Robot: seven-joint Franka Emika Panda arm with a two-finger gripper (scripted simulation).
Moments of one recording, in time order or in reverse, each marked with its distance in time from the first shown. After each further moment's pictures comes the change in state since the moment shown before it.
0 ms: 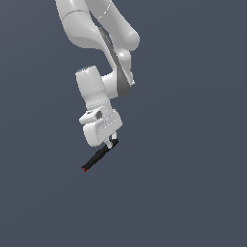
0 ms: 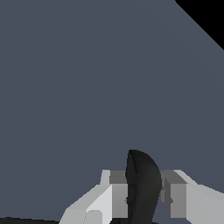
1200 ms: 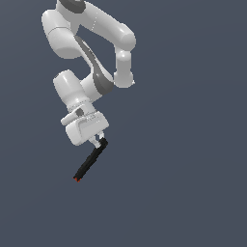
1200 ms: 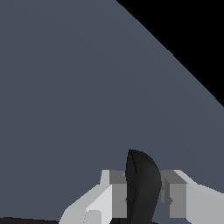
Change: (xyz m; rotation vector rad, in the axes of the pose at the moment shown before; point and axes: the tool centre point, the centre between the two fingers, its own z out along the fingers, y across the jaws) arm -0.030 0.029 -0.020 -0.050 0.220 -0.114
